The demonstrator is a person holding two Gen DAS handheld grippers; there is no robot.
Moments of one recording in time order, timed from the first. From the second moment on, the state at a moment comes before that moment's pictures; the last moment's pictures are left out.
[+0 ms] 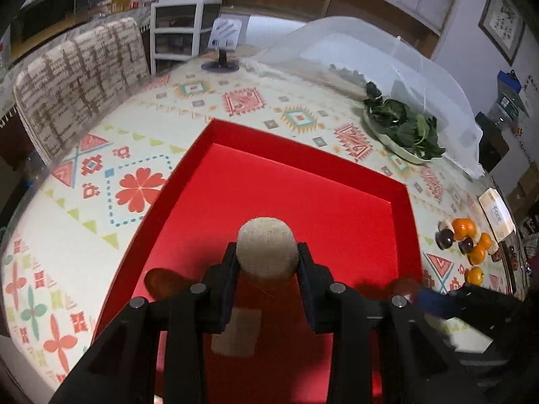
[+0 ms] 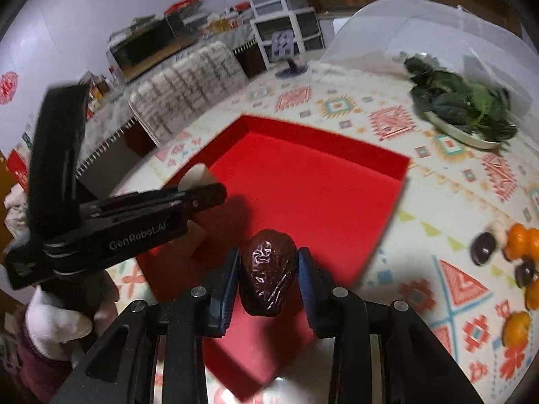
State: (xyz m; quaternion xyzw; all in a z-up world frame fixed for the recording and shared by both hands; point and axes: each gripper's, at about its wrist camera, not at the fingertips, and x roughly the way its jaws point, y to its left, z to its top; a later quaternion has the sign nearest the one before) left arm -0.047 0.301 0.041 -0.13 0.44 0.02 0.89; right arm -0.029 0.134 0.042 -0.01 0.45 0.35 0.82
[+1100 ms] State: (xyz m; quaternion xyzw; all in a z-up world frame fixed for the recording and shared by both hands) left arm -0.117 0.180 0.117 -0.12 0.37 -0.07 0.92; right arm -0.067 -0.159 0.089 0.13 0.36 0.14 0.91
